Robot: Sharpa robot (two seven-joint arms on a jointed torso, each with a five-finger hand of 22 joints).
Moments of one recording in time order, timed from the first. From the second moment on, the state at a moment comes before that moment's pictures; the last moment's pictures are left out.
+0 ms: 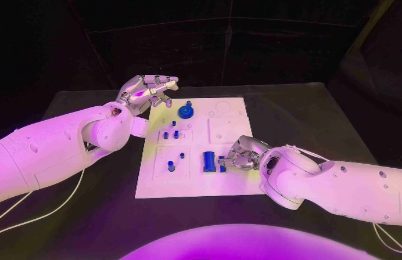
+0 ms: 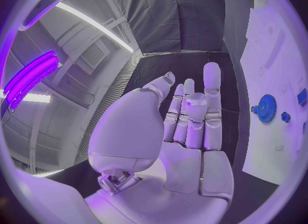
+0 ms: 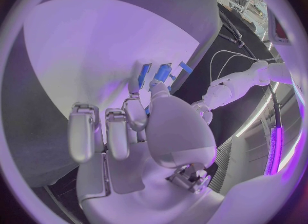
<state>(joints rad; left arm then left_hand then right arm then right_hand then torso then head) 1.13 -0.77 -0.01 1.38 -0.04 -0.10 0.40 1.35 -0.09 0.31 0.06 0.12 1.01 0.18 0.10 0.07 0.96 0.10 0.50 0.17 1.28 0.02 1.23 0.77 0.18 1.16 0.13 0.66 0.79 0.96 -0.89 -0.09 1.85 -1.31 -0.48 -0.64 1.27 -0.02 -0.16 0.23 0.47 1.05 0.06 0.37 0.24 1.45 0.00 1.25 1.15 1.47 -0.07 1.56 1.31 0.05 1.47 0.04 1.49 1.31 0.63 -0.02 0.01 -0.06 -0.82</state>
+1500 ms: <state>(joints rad) 1.13 -0.72 -0.01 1.27 -0.01 -0.16 0.43 1.35 -0.07 0.29 0.09 0.12 0.98 0.19 0.13 0.07 0.93 0.12 0.47 0.13 1.02 0.05 0.89 0.40 0.18 1.02 0.15 0.48 0.67 1.13 -0.87 -0.08 1.45 -0.45 -0.42 0.19 1.49 0.09 -0.22 0.17 0.13 0.91 0.18 0.17 0.20 0.97 0.11 0.31 0.48 1.23 0.04 0.83 0.81 0.17 1.03 0.15 0.35 0.32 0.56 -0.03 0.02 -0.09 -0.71</state>
